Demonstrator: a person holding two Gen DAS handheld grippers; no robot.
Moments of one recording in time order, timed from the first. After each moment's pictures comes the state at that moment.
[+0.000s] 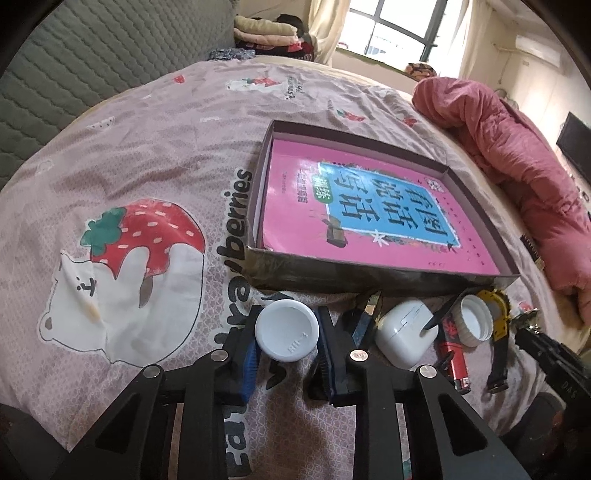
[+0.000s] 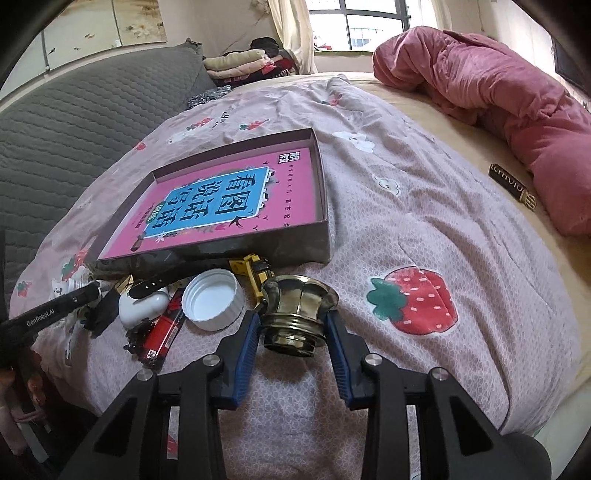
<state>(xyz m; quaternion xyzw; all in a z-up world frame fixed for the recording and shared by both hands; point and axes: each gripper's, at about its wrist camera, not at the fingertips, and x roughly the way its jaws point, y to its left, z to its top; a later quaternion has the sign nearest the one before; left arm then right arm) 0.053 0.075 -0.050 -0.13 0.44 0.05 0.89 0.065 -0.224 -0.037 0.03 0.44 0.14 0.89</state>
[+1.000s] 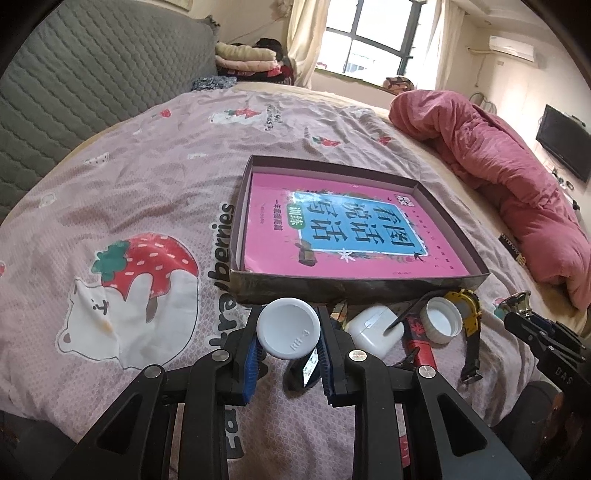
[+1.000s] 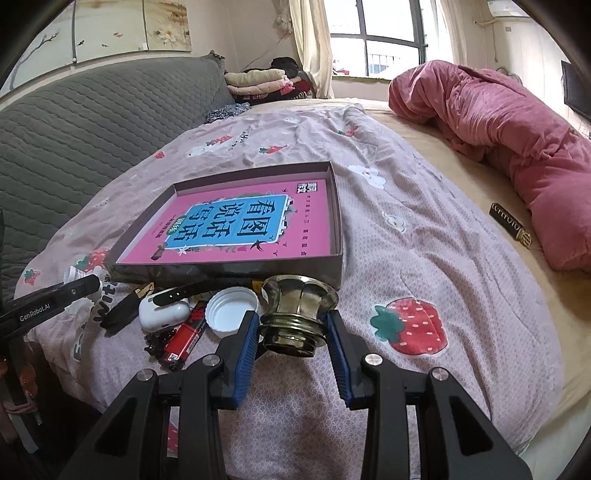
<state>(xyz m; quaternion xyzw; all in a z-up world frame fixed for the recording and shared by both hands) 0.026 0.060 -0.021 -0.10 0.39 0.02 0.91 0.046 -0.217 -0.011 0.00 0.39 0.15 0.91</state>
